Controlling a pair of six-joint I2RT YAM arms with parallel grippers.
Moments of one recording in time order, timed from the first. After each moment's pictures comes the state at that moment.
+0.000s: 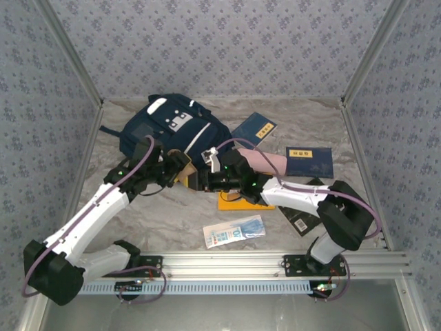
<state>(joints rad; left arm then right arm) -0.51 1.08 0.92 -0.58 0.19 -1.27 0.90 1.57 0.91 0.32 -0.49 0.92</state>
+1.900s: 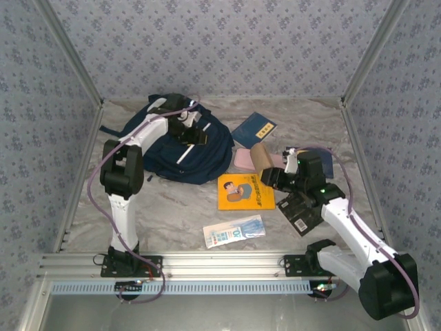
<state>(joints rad) -0.32 2.12 1.74 -0.79 0.49 -0.20 0.30 0.96 0.61 -0.30 -0.50 0.62</state>
